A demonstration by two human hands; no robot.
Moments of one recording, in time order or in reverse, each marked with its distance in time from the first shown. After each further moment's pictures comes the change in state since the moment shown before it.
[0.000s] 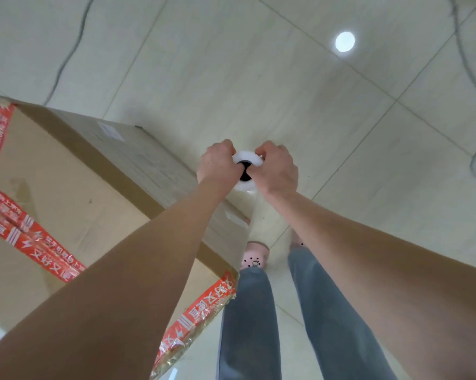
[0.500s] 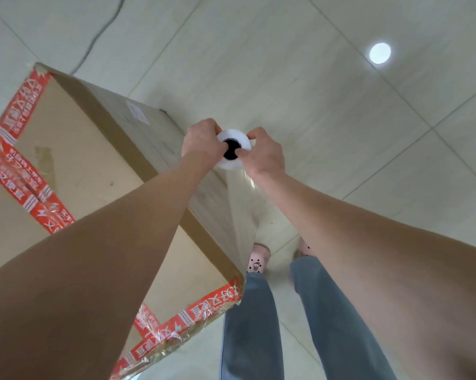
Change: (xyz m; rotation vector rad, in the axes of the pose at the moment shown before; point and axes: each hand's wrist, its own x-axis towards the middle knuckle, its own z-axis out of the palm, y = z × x) left_hand 0.039 -0.052 -0.051 -0.148 0.045 -0.209; right_hand 0.028 -0.063 0.035 0.059 -0.190 -0.065
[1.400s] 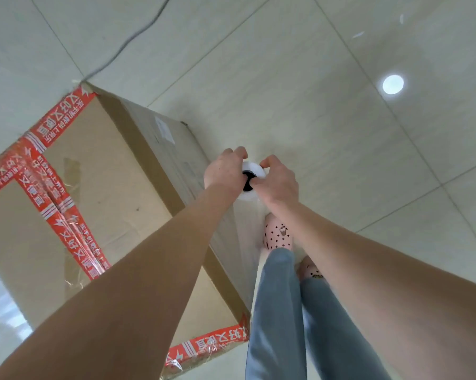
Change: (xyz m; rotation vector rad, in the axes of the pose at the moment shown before) left_hand 0.024 -0.008 -0.015 0.135 -0.050 0.077; right_hand 0.024 -0.048 0.006 -0.183 -0.093 0.065
